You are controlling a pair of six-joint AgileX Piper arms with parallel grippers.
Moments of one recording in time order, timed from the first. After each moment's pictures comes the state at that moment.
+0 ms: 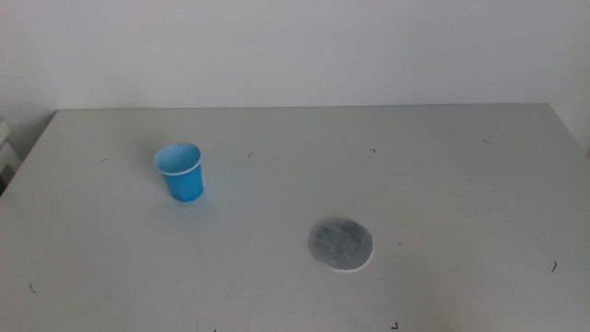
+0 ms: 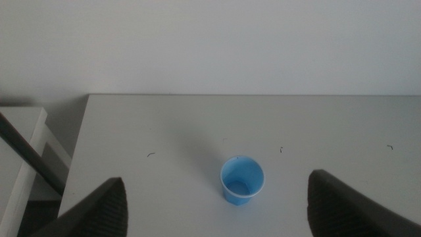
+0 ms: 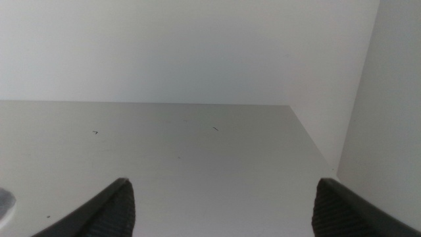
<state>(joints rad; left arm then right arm) -0.05 1.11 -1.51 -0.03 1.02 -0.07 -0.04 -0.01 0.03 -0.03 0.14 0.02</state>
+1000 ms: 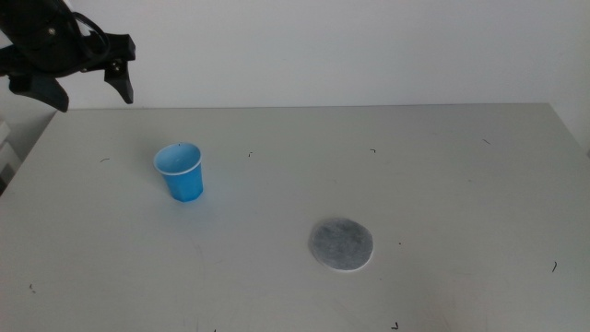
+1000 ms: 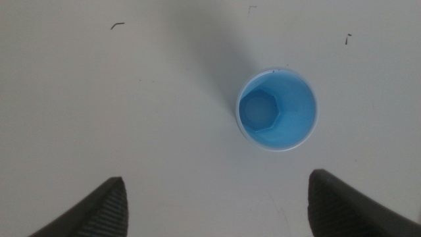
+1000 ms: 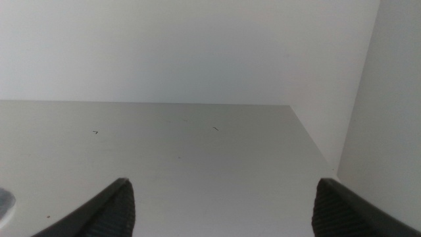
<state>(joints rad) -0.05 1.77 -1.78 -0.04 1.25 -0.15 -0.04 -0.01 0.03 -0.03 0.14 0.02</state>
